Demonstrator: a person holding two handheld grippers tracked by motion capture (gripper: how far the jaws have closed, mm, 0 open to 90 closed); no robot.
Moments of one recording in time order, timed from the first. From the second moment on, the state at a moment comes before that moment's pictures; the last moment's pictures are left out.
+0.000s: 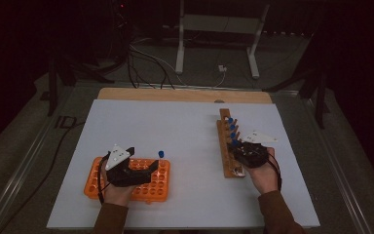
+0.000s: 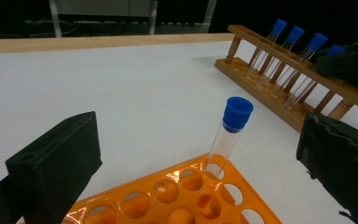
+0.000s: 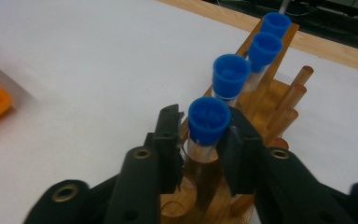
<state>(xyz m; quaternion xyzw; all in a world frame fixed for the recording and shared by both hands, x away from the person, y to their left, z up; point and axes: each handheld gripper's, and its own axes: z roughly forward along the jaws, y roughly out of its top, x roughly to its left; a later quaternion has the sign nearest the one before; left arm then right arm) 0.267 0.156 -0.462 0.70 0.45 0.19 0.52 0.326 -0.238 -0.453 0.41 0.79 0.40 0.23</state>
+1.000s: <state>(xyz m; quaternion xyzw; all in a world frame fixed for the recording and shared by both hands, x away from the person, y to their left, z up) 0.265 0.152 -0.458 0.71 0.44 0.19 0.52 0.320 -0.241 -0.415 0.41 0.78 0.42 0.24</state>
